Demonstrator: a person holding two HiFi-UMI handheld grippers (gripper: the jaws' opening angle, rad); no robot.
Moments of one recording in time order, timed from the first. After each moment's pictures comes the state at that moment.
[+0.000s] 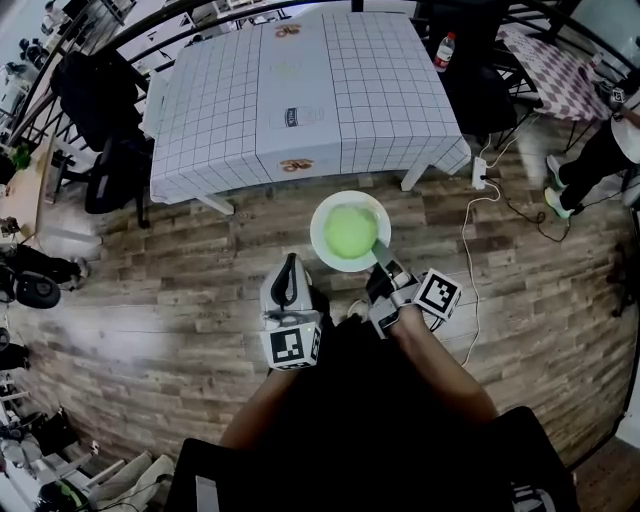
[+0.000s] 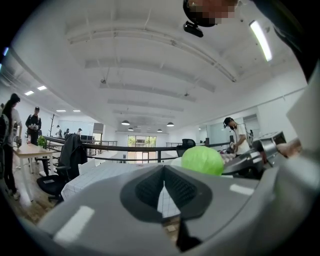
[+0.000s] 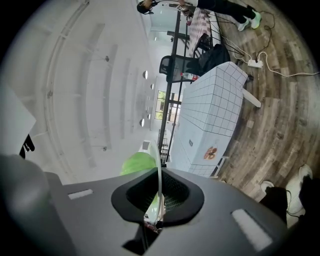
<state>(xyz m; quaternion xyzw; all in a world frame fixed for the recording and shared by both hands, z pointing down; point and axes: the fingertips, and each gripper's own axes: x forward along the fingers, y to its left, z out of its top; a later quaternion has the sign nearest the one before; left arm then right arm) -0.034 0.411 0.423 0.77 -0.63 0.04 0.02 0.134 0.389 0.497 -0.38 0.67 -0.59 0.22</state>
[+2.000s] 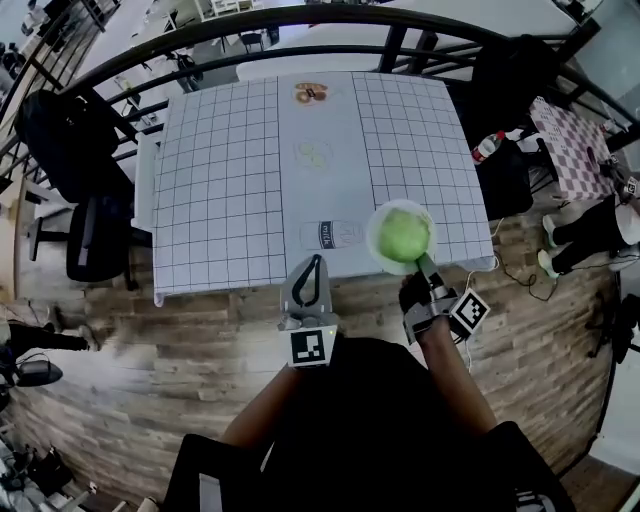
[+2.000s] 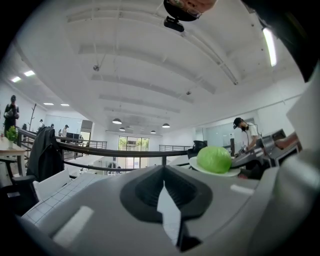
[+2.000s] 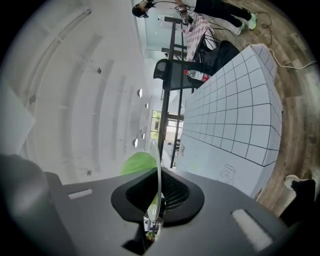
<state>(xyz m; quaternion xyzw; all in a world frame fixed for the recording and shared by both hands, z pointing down) -0.132 -0.010 0.413 0.81 -0.58 0.03 0.03 0.092 -0.011 0.479 -0.46 0.60 -0.58 0.31</state>
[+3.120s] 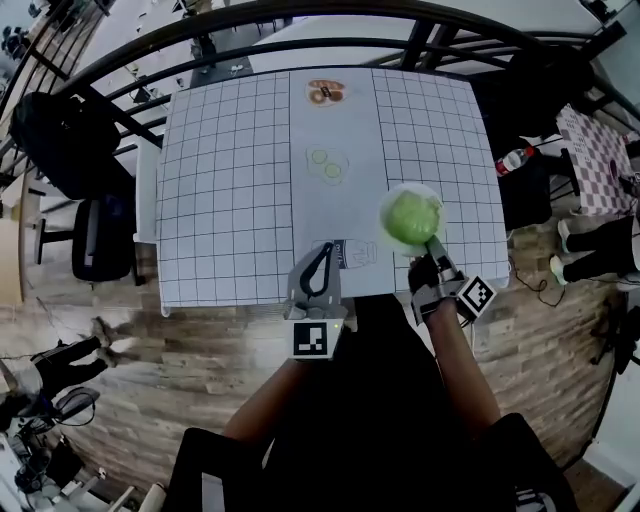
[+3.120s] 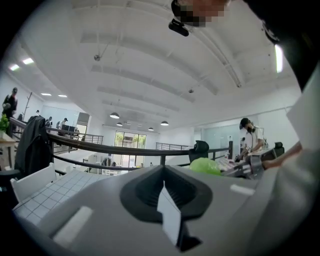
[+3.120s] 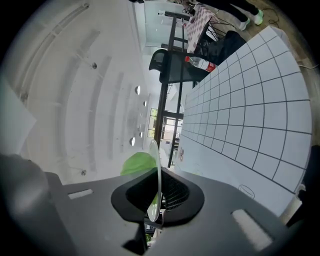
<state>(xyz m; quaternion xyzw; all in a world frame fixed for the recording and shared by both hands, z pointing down) -0.132 -0.119 0.420 0.82 -0.57 0.02 0.06 0.095 -0.138 0.522 -0.46 0.60 -0.58 0.29</state>
